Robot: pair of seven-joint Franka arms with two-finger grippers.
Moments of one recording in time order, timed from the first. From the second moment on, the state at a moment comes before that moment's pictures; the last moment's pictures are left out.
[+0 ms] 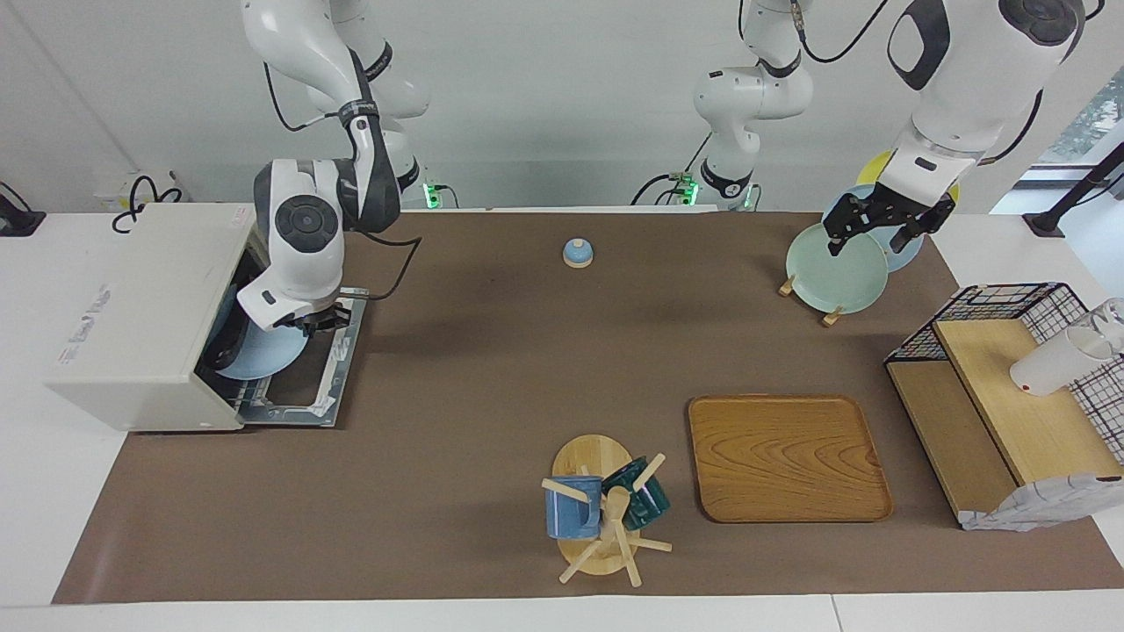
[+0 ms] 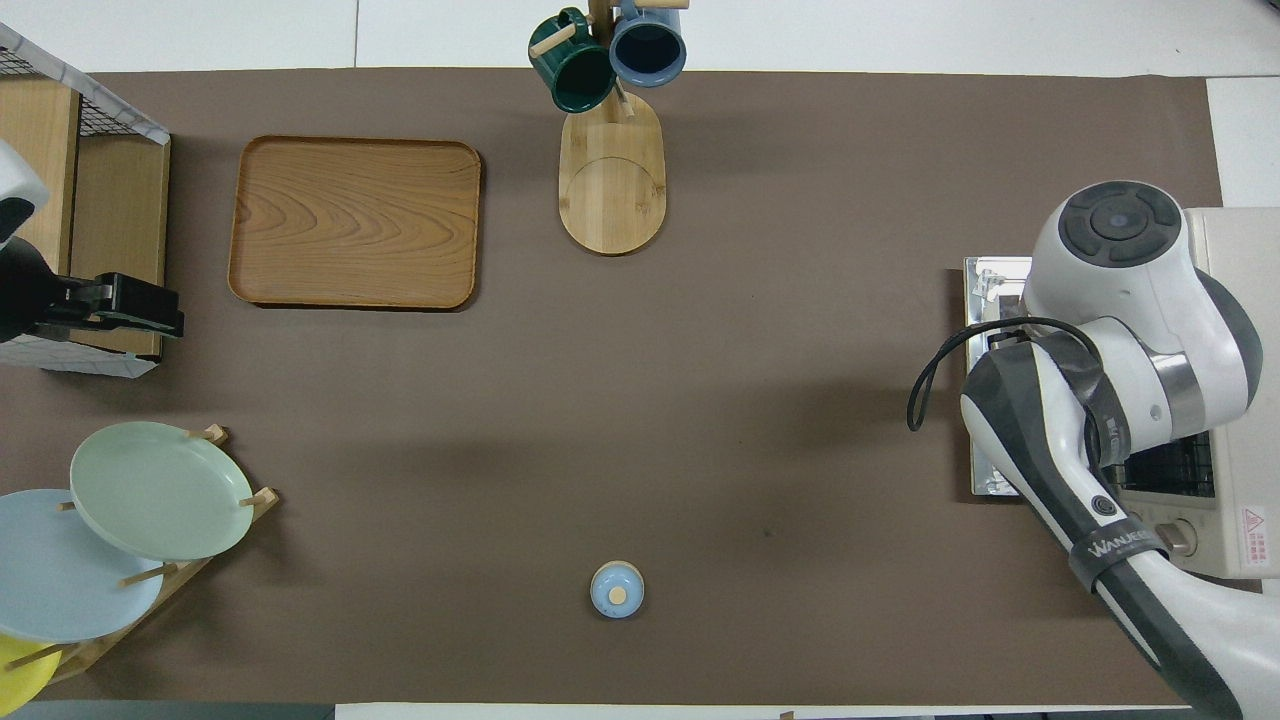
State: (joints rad) left arm -0.03 -0.04 -0.06 -1.68 0.01 1.61 -0.04; right arm -0.08 0.14 0.15 -2.03 -0.40 1.94 0.26
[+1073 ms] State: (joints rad) left arm -0.03 -0.04 -0.06 -1.68 0.01 1.61 -0.04; right arm -0.11 0.09 0.17 -1.99 -0.20 1.91 0.13
